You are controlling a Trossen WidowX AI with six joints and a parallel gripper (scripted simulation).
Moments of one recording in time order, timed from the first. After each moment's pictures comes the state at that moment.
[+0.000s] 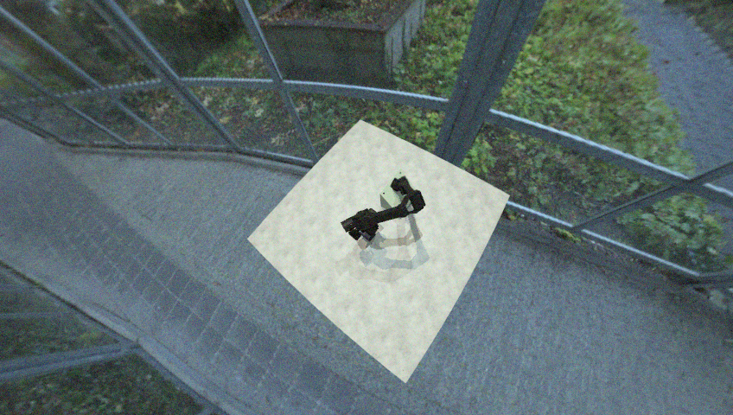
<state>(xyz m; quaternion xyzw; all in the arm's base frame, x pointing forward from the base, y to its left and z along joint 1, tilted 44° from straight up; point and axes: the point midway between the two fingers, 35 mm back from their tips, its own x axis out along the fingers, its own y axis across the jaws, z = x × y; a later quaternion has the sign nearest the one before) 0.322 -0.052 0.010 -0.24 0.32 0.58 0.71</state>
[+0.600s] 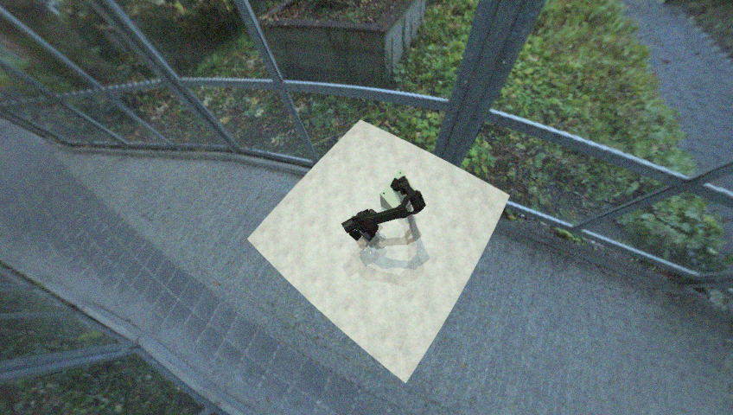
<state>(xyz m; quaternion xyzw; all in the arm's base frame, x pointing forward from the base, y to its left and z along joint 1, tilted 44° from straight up) 0.323 -0.046 0.005 -0.24 0.32 0.58 0.71</state>
